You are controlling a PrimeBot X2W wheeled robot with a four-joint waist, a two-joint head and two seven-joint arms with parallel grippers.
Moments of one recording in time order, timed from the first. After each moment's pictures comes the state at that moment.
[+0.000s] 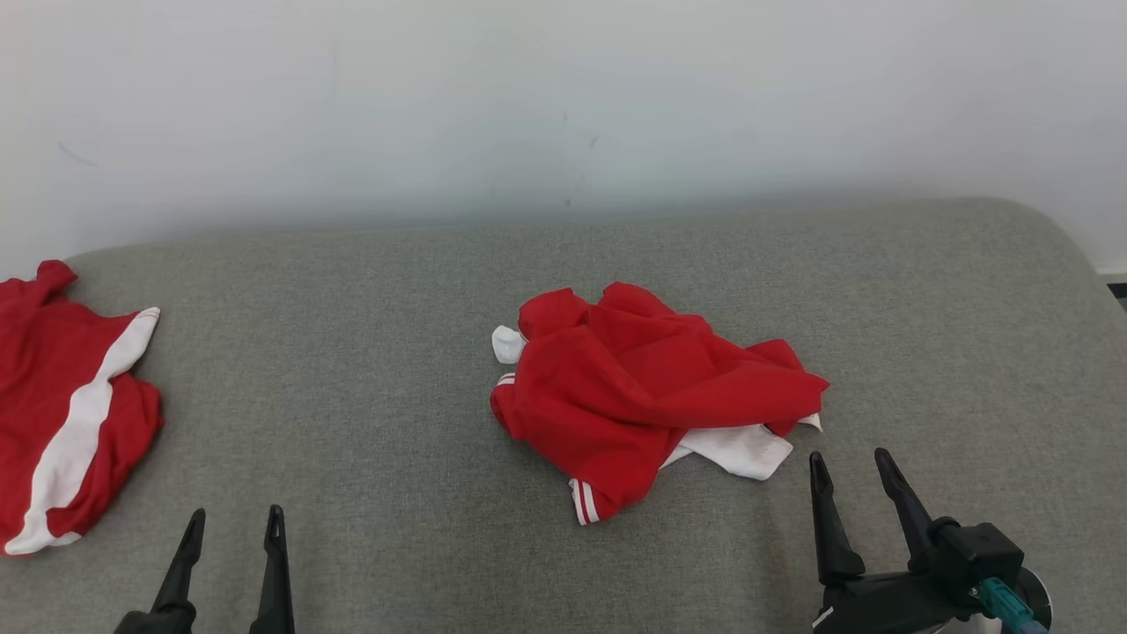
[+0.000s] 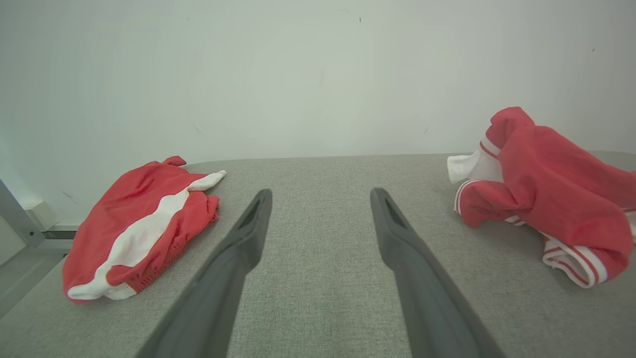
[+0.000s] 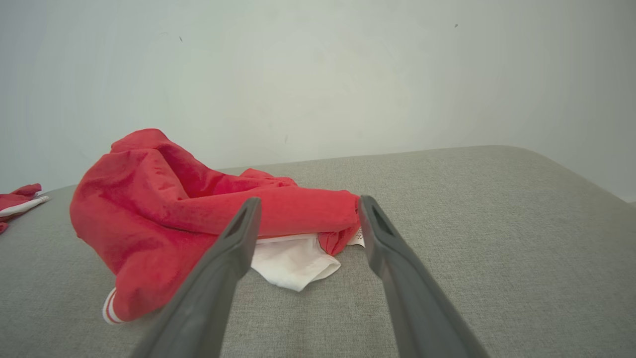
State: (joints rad) left arm 0.02 0.23 -0.07 0.15 -0.25 0.00 -0.26; right arm -0.03 -0.05 -0.05 0.20 0.10 0.13 -0.20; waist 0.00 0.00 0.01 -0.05
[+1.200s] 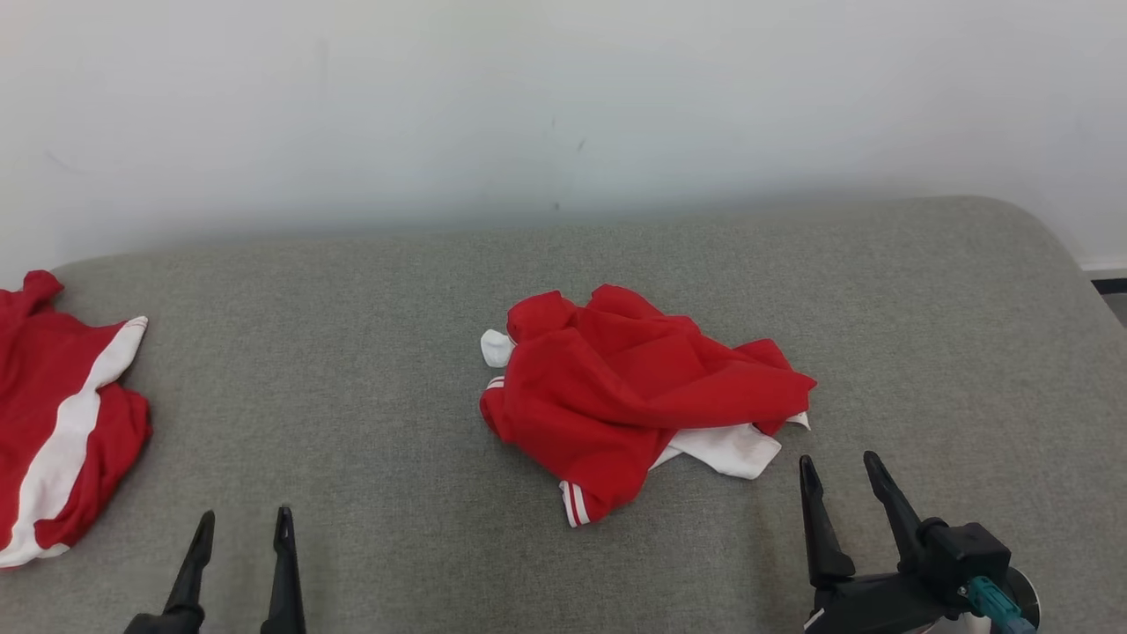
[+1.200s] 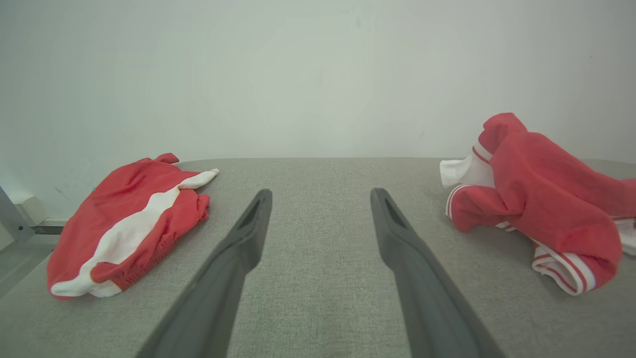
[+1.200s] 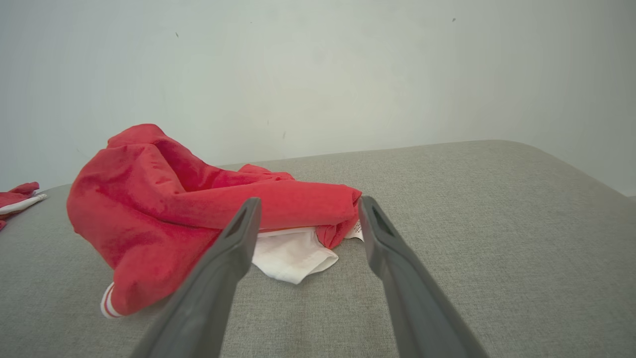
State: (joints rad) left arm 0.03 0.16 0.00 0.15 -0.20 -0.05 -0.26; right arm -0.04 -0.05 -0.04 0.23 0.10 0.13 -0.21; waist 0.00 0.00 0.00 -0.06
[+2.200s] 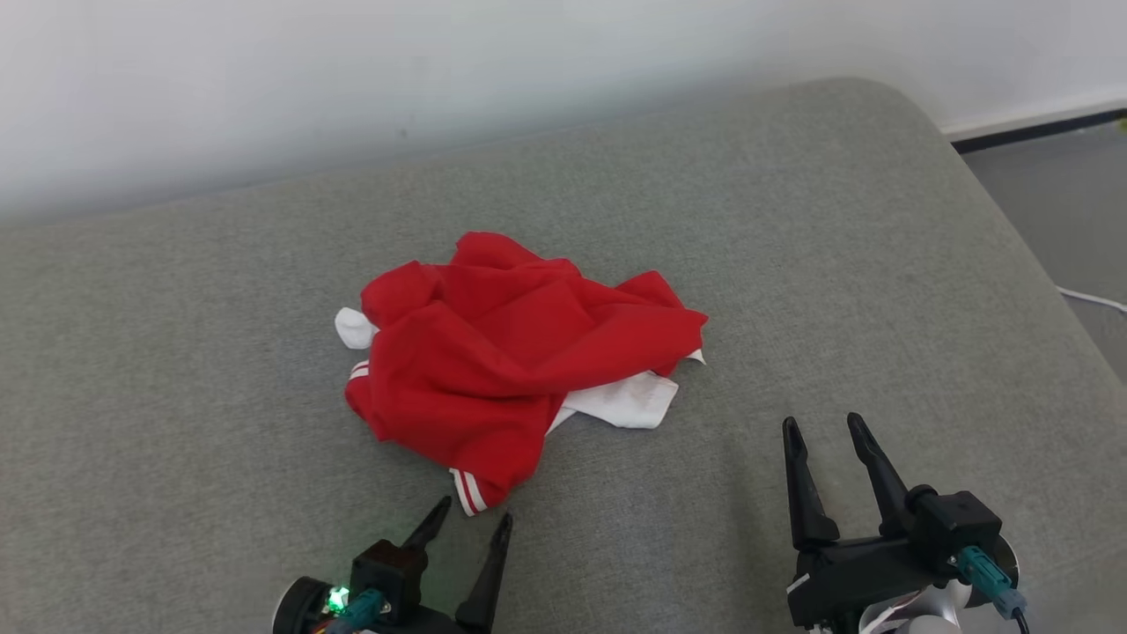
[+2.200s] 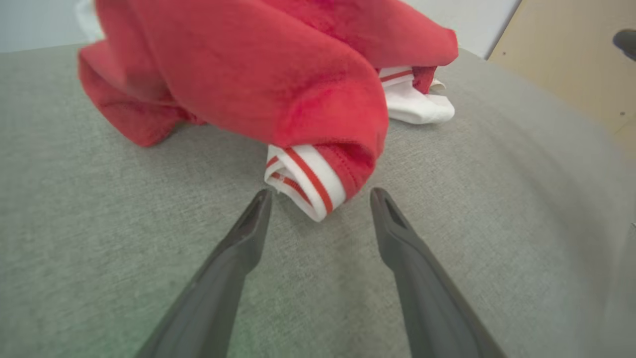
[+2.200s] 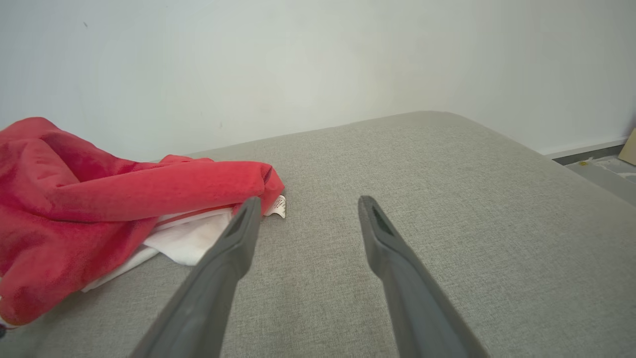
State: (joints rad) left arm -0.26 0.11 -0.42 0.55 -0.29 -0.13 -0.26; right arm -0.12 -0.05 -0.02 0.26 0.13 0.13 -0.24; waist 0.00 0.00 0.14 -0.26
